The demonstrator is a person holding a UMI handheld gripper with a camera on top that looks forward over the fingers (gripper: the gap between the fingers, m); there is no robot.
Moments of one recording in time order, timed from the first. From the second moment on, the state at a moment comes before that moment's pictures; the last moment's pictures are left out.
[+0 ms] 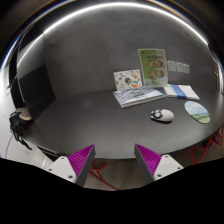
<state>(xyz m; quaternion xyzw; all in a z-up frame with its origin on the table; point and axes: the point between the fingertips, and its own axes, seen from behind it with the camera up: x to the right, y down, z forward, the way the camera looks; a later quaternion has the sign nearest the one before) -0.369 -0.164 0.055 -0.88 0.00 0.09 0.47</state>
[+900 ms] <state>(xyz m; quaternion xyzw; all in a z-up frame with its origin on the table) -0.151 0.061 -0.013 -0.89 -0.10 0.06 0.44</state>
